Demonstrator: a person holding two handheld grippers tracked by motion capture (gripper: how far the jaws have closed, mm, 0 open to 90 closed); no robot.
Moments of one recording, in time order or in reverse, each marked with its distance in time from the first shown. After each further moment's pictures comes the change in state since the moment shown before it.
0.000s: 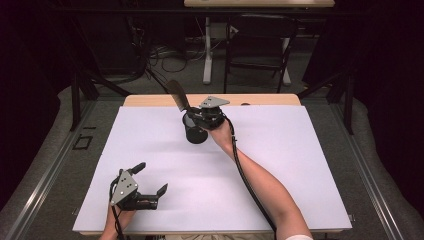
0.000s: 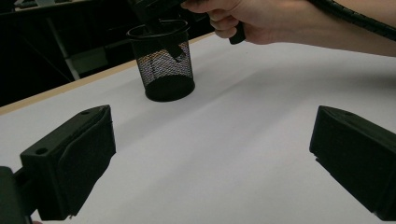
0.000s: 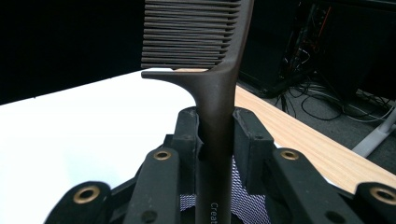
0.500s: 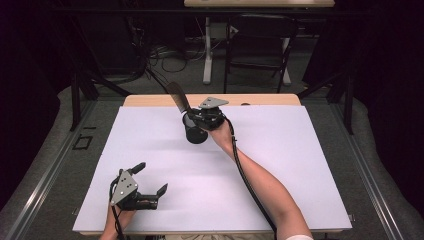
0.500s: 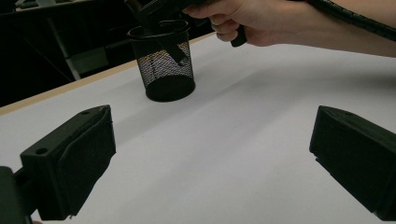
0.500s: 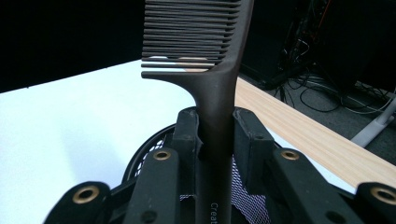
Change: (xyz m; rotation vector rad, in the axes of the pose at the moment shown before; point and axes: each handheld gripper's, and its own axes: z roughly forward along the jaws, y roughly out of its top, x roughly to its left) left arm 0.000 0.000 0.000 0.000 0.002 0.001; right arm -0.001 -0.004 0.003 0.036 -0.007 0.000
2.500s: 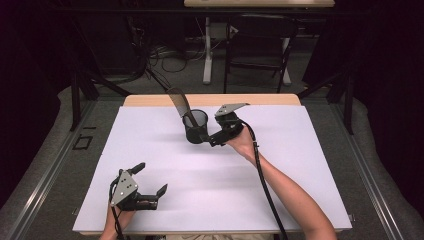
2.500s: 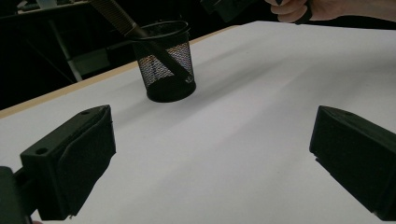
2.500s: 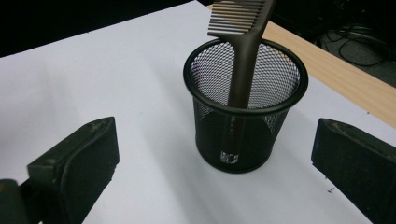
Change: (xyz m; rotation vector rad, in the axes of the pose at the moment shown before) left arm -0.001 0.000 -0.001 -0.002 0.004 0.008; right arm -0.001 -0.005 -0.073 0.199 0.131 0.029
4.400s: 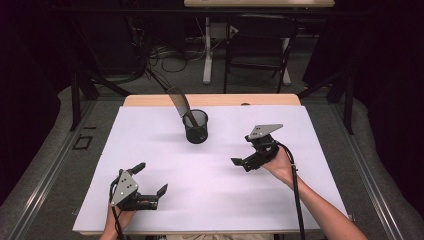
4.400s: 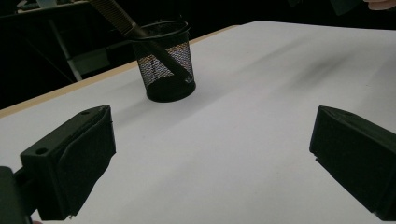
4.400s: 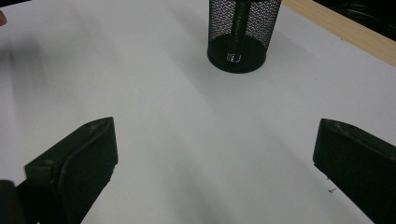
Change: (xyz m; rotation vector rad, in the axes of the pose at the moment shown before) left arm -0.001 0.000 0.000 0.002 0.001 0.000; right arm 0.017 -0.061 -0.100 0.071 -0.012 -0.023
